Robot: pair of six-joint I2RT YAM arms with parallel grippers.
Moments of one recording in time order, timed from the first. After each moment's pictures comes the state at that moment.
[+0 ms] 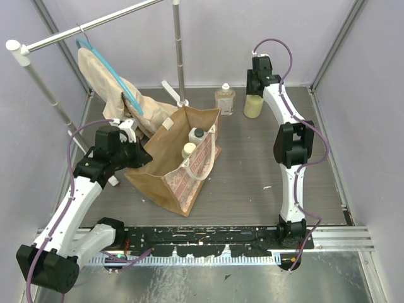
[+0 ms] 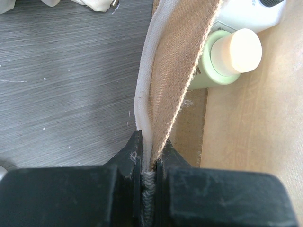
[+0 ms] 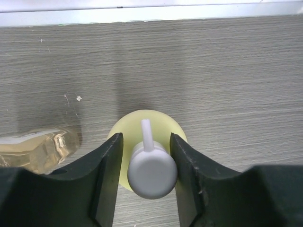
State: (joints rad) left arm -0.27 0.94 0.86 -0.61 0.27 -0.26; right arm 0.16 2.30 2.19 -0.60 0.24 0.09
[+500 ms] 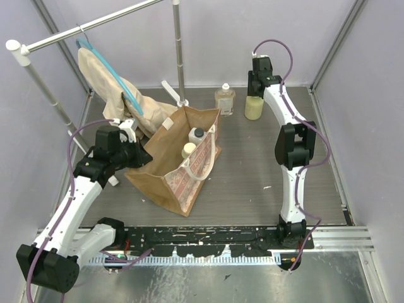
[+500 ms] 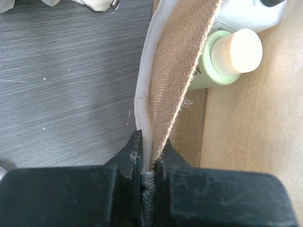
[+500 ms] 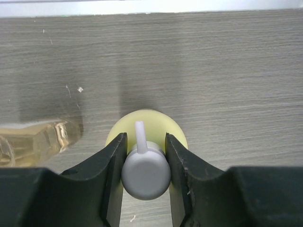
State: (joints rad) left arm -0.27 0.95 0.86 -0.60 0.27 -0.26; right arm 0.16 2.26 2.15 -0.58 0.24 0.09
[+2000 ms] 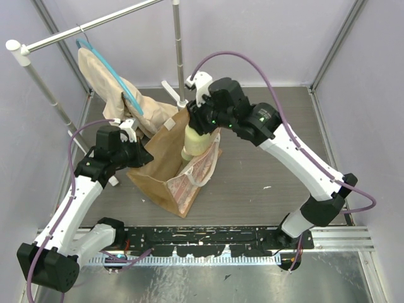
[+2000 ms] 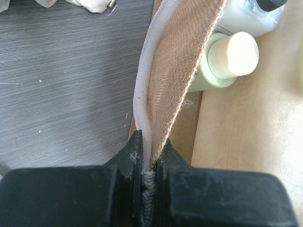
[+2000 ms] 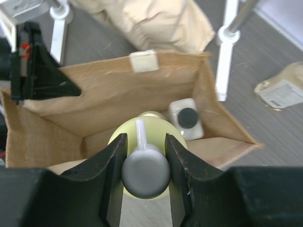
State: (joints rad) left arm -0.27 0.95 0.85 -0.58 0.28 -0.27; right arm 0.83 1.55 1.93 -0.86 0.03 0.04
